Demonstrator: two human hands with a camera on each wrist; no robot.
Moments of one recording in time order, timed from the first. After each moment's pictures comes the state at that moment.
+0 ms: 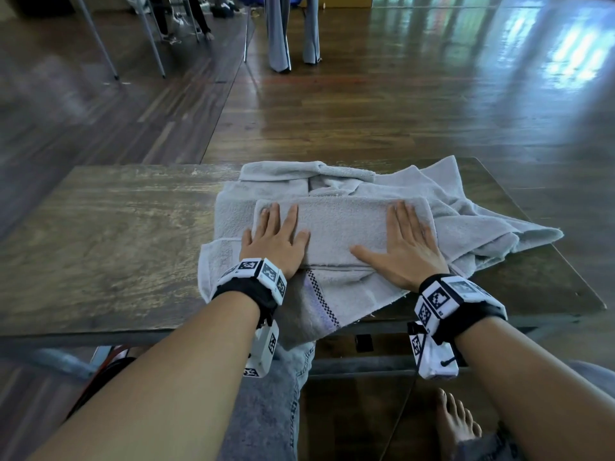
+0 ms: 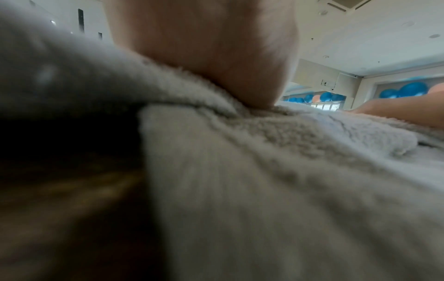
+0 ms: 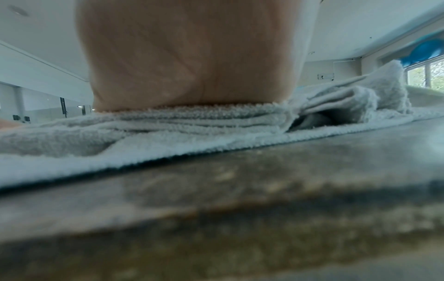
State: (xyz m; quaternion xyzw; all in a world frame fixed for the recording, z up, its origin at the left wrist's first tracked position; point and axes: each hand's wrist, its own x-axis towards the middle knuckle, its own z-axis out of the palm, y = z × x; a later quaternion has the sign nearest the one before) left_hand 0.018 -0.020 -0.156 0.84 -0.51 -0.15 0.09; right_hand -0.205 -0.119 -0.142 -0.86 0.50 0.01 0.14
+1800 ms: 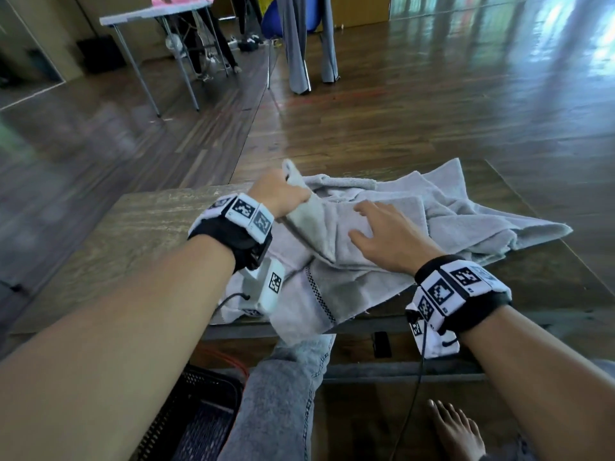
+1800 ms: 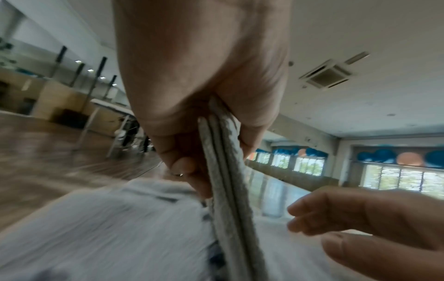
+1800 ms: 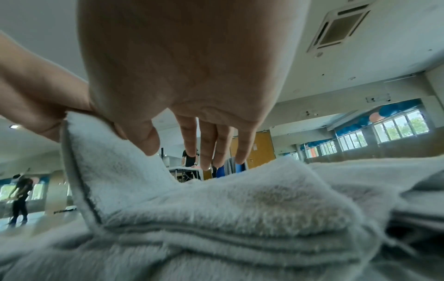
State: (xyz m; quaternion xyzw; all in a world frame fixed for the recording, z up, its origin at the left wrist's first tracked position) left_hand -0.006 -0.037 -0.013 0.84 -0.44 -0.18 0.26; right_hand -0.203 -0.100 -0.082 -0.90 0.36 -0.14 0.22
